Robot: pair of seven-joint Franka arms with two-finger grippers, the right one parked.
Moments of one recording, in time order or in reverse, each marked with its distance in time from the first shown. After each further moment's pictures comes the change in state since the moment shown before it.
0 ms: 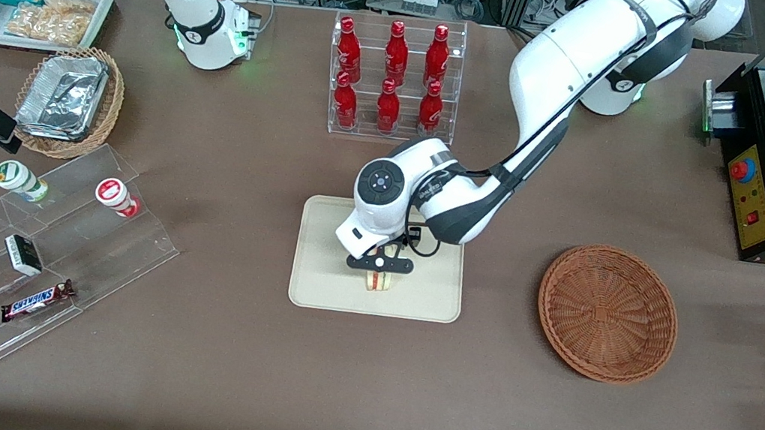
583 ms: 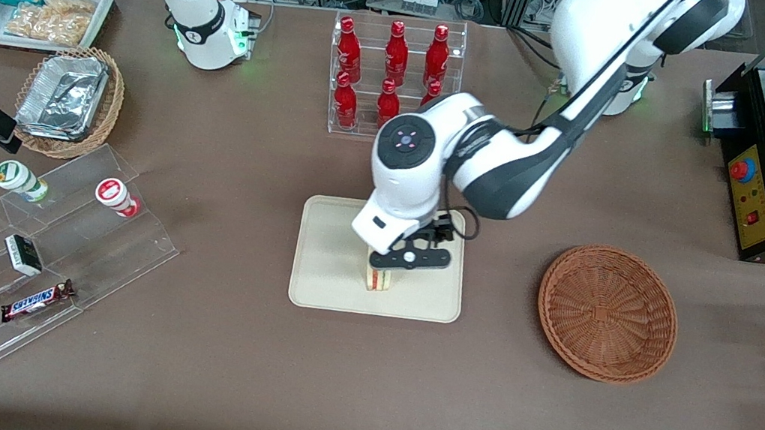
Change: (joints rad) arm 0.054 -0.214 0.048 0.072 0.002 -0.264 -0.020
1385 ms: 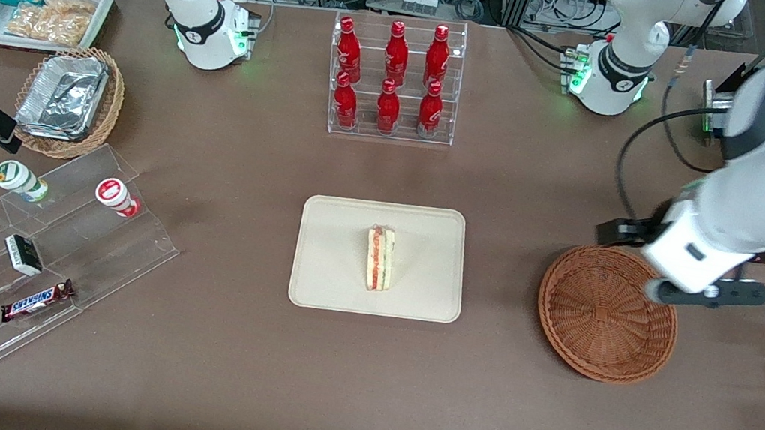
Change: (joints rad) arm 0.494 -0.343 0.013 -0.088 -0.177 -0.422 0.562
